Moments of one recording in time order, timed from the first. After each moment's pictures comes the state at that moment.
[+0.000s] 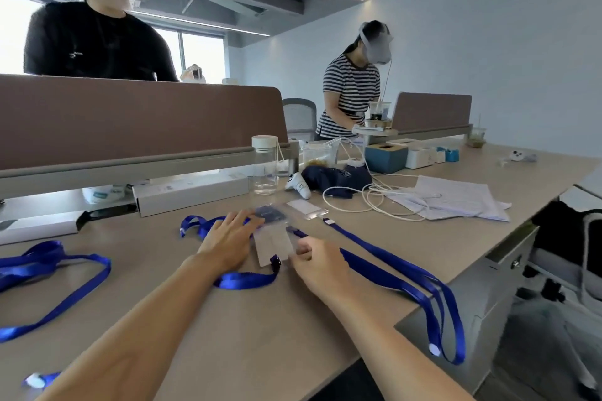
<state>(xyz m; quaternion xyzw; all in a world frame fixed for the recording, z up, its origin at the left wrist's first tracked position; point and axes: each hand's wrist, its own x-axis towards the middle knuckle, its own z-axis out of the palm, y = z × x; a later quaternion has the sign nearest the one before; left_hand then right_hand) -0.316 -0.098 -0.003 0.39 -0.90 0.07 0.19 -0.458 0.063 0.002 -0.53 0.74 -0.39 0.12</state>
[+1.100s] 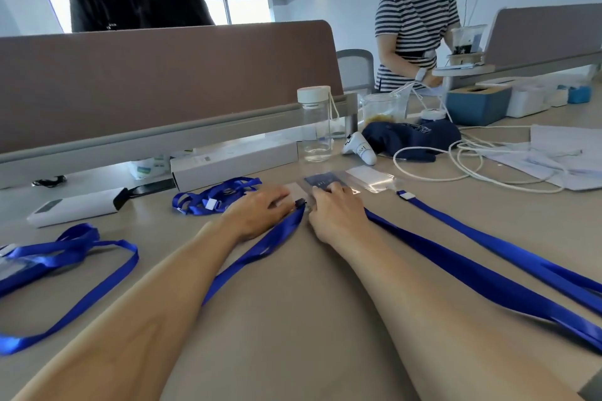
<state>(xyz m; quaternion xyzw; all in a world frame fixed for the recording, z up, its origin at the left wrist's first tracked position) -0.303 -0.174 -0.007 0.44 -0.88 -0.08 0.14 -0.456 -0.090 -0.014 -0.63 0.75 -0.21 -0.03</state>
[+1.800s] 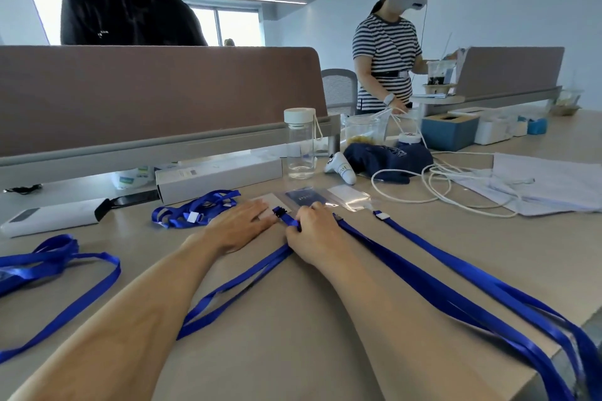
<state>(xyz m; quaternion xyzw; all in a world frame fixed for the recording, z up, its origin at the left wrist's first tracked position) -0.300 -0.191 -0.009 0.45 -0.88 -0.11 0.10 -0.451 -0.075 -0.006 -0.62 0.71 -0.32 0.04</state>
